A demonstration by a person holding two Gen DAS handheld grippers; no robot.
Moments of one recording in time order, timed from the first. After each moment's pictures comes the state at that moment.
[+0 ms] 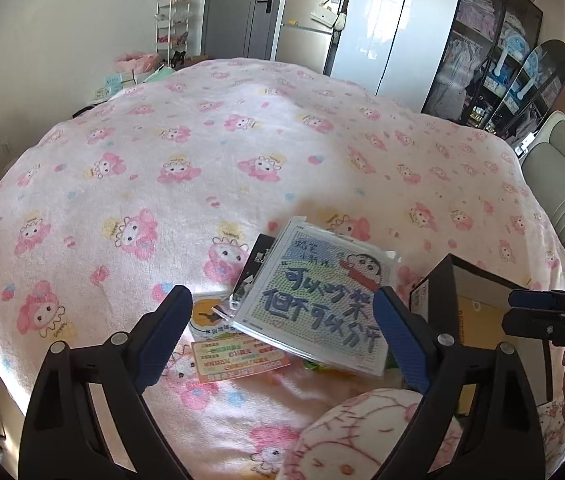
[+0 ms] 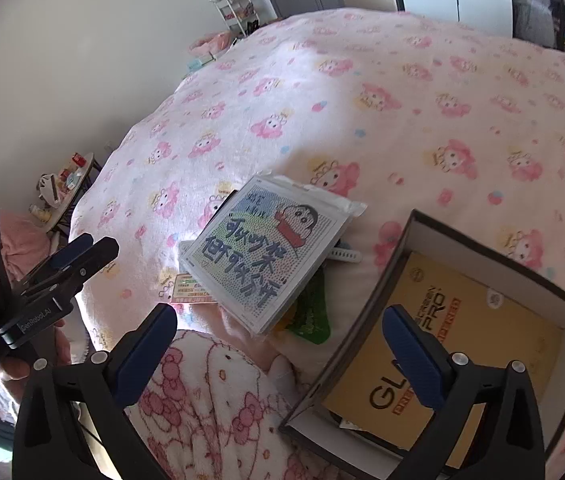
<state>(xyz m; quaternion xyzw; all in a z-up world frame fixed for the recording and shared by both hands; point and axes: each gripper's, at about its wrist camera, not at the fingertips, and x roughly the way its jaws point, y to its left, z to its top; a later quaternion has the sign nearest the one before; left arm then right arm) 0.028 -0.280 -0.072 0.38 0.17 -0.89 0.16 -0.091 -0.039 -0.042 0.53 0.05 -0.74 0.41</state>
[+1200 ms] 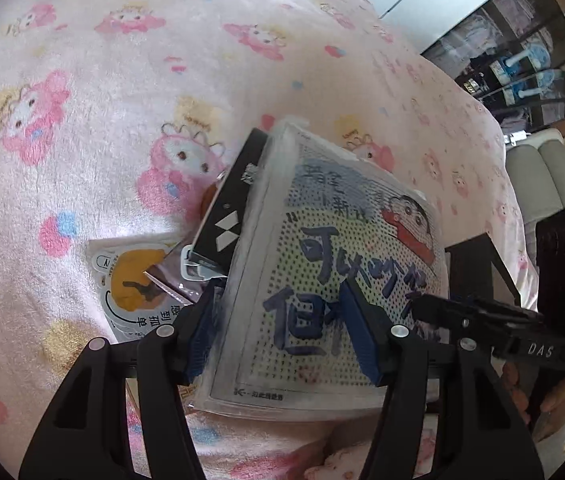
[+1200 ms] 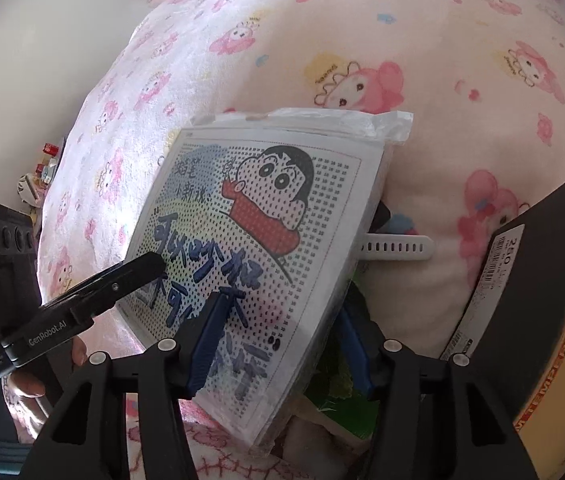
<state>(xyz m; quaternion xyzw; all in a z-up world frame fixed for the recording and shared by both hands) -0.041 -0.338 -0.190 0.49 0.32 -0.81 0.04 -0.147 -0.143 -0.161 0.63 0.04 -0.68 0.37</state>
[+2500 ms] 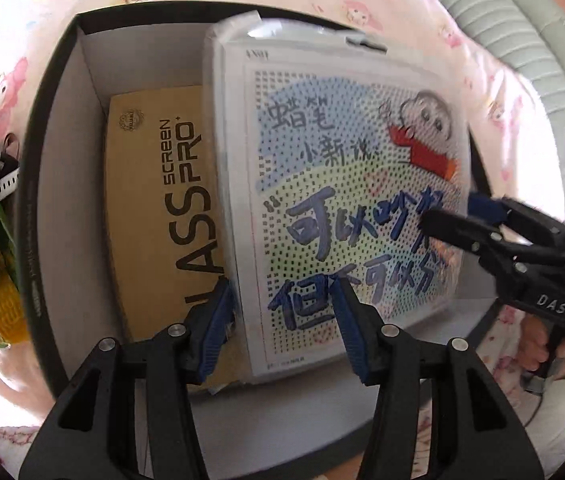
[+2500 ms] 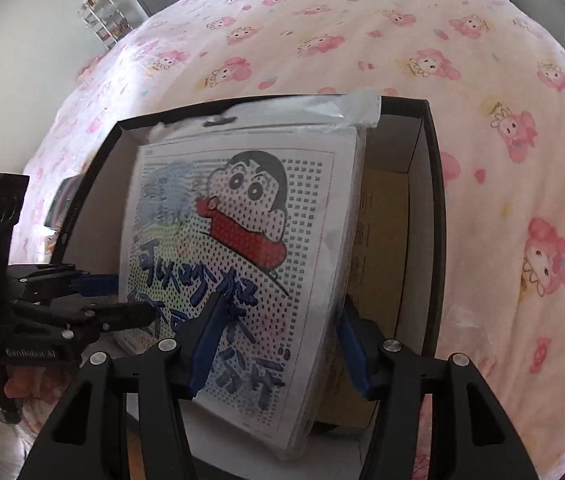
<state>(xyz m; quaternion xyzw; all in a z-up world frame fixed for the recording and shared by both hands) -0.107 -0.020 -0.179 0.64 0.10 -0.75 -0.16 -0.121 0.219 -0.143 0.58 0.02 -0.79 0.22</state>
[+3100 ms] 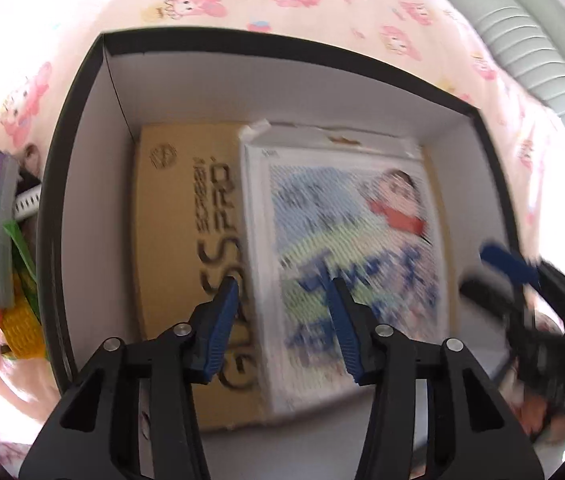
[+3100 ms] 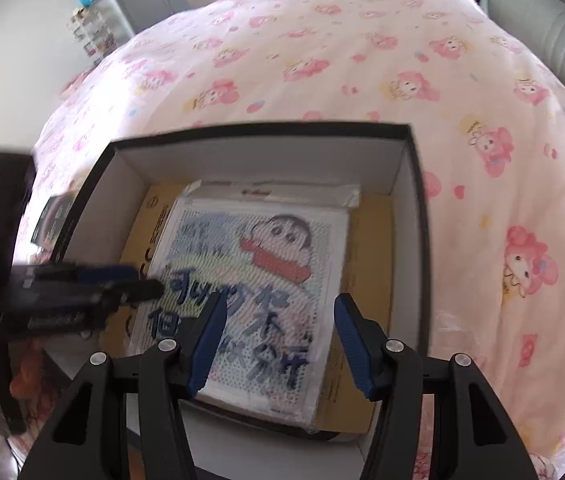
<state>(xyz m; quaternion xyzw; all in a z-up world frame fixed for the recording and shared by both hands) -0.116 -0.056 -0.163 0.63 0.11 -0.77 -0.09 -0.114 0.201 -0.140 0.55 0.02 -0.81 0.20</state>
